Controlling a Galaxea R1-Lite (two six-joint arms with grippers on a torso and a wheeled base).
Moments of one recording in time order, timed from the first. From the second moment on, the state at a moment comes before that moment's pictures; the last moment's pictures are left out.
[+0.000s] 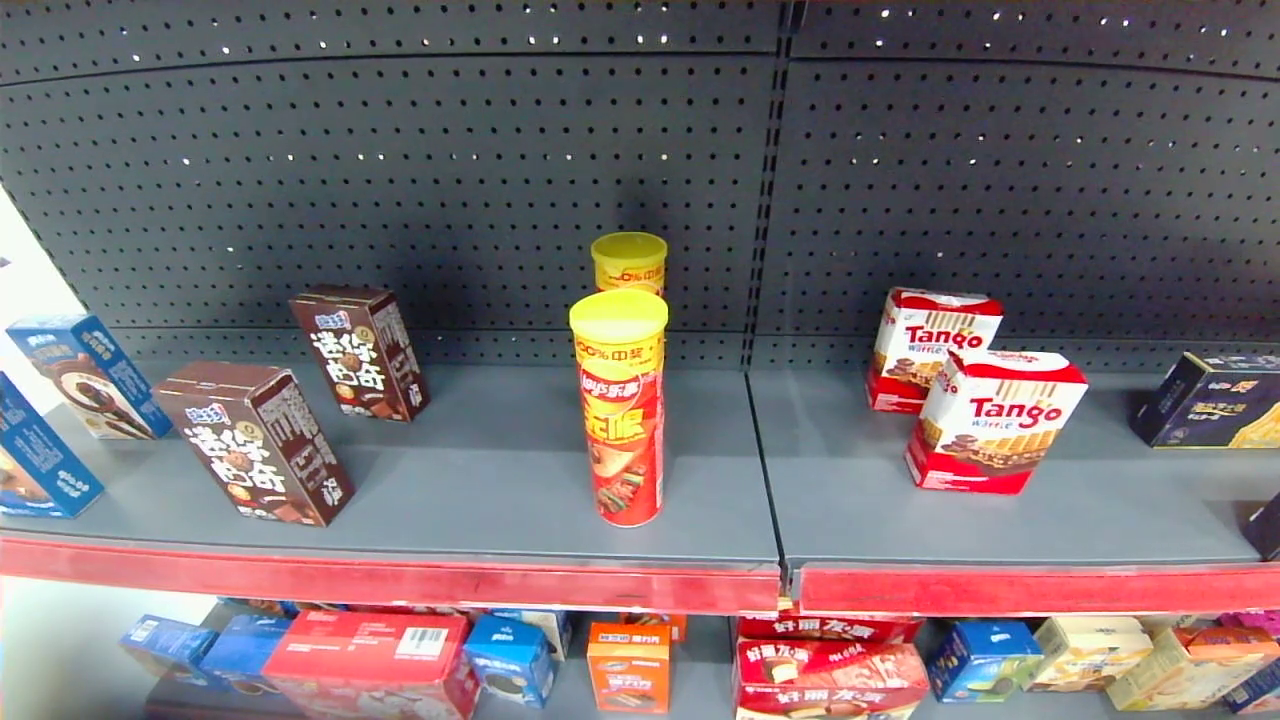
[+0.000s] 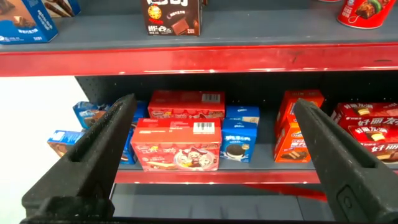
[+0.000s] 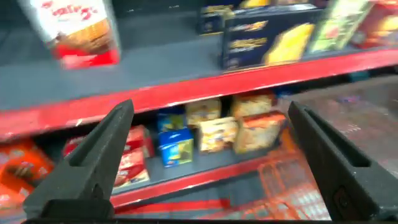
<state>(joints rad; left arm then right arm) 0.00 0.00 0.00 0.00 -0.02 0.02 -0.01 0.12 -0.36 0.25 -0.28 0.00</state>
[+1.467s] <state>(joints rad) 0.00 0.00 0.00 0.00 -0.02 0.02 0.00 0.00 -0.01 -0.05 -0.05 -0.02</state>
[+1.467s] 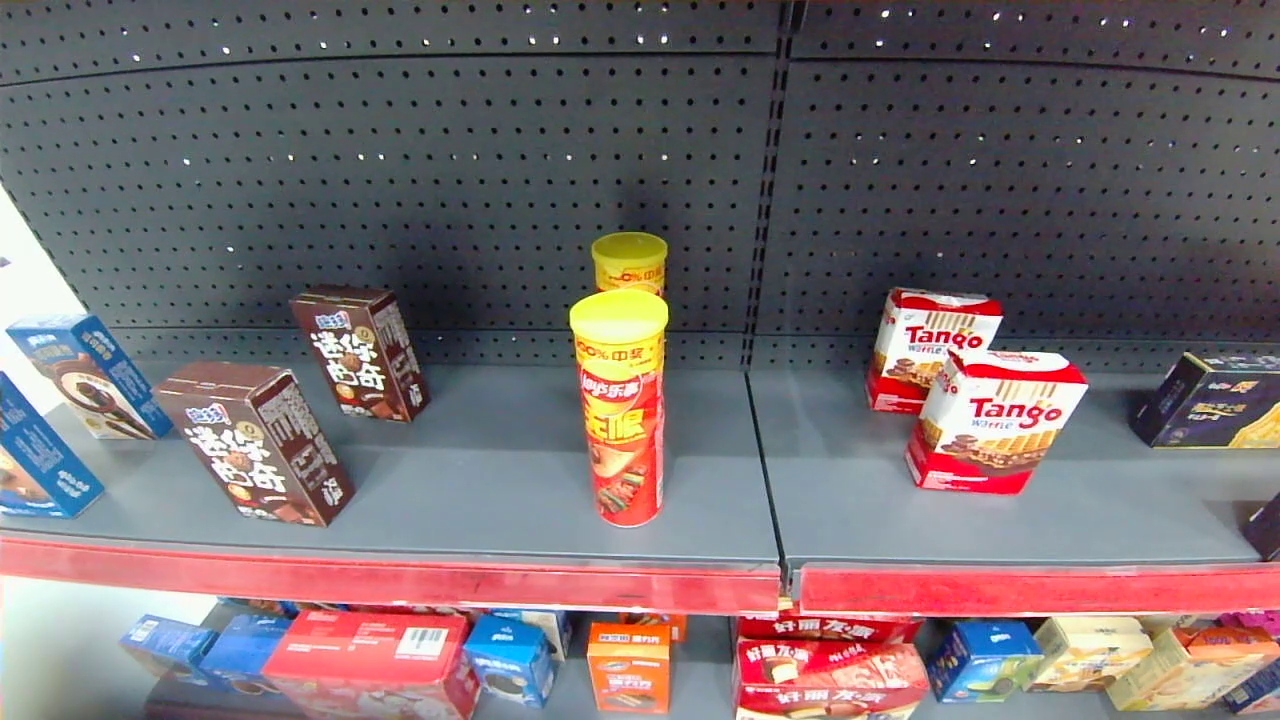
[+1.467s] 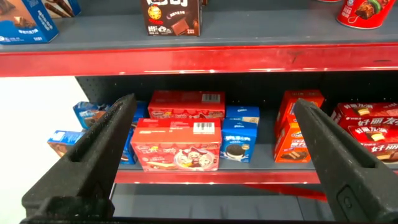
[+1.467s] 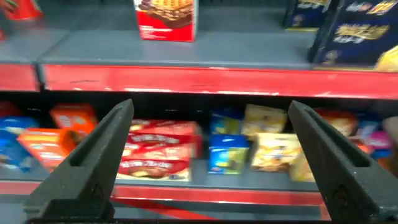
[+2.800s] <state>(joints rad) 0.00 0.00 0.00 0.00 -0.02 0.02 0.00 0.00 0.00 -0.08 0.06 -0.02</state>
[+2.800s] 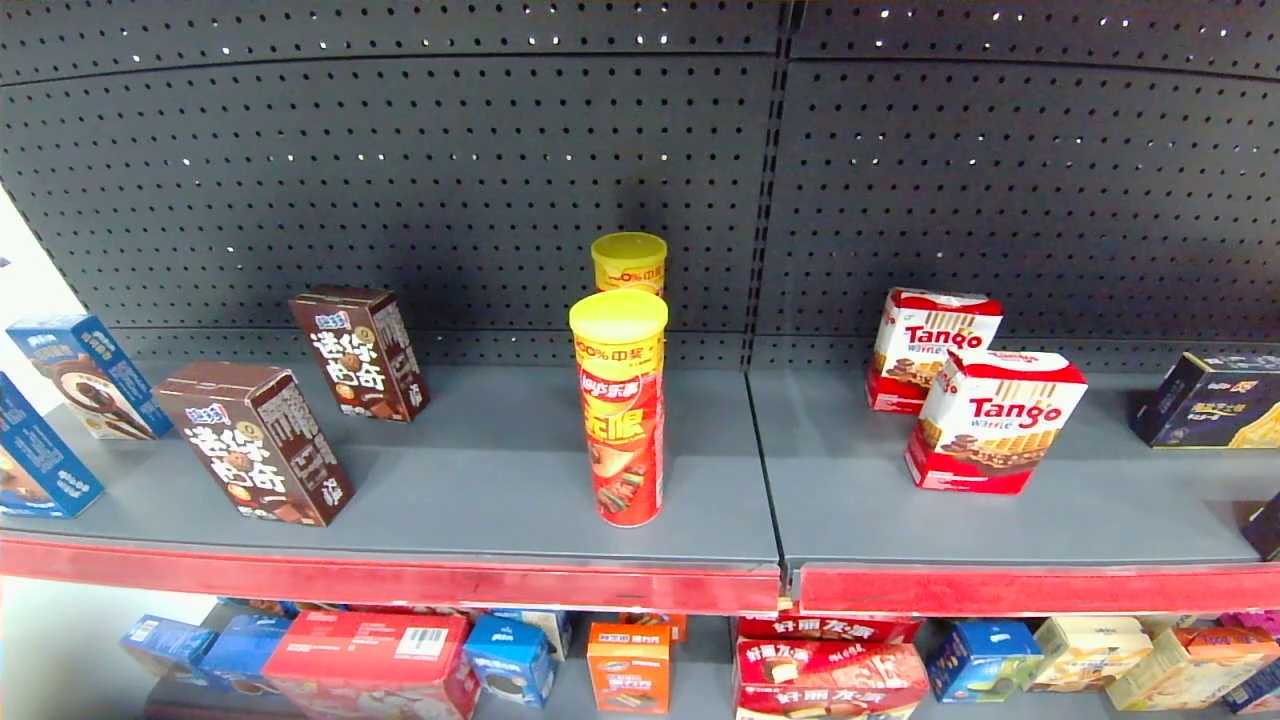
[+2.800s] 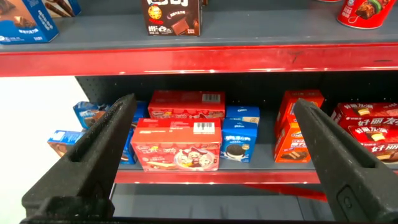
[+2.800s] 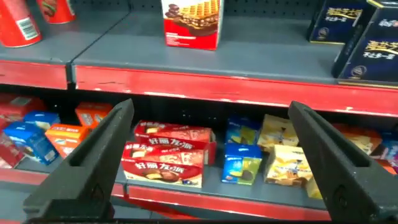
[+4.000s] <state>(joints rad) 0.00 0.00 0.00 0.00 -0.02 0.02 0.00 0.00 0.00 -0.01 0.02 -0.01</state>
